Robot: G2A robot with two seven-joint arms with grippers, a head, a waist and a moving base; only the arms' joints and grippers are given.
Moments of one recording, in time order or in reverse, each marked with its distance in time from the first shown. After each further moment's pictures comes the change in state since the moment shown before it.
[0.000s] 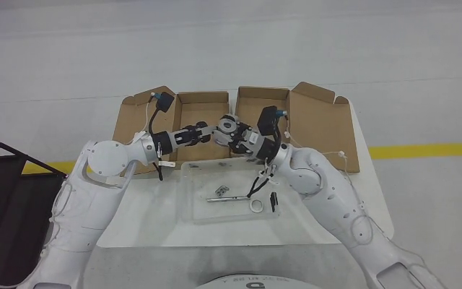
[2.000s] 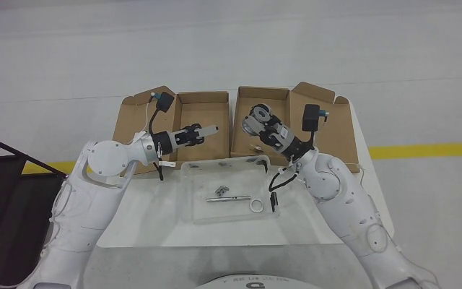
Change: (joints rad) left arm 0.000 0.000 0.000 0.000 0.002 0.000 0.001; right arm -0.106 0.021 0.146 -0.013 0.111 -0.064 -0.115
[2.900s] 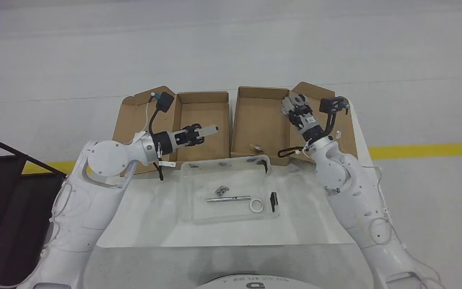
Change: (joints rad) left arm 0.000 0.000 0.000 0.000 0.000 0.000 0.000; right arm 0.033 -0.011 0.087 0.179 -0.112 0.430 0.005
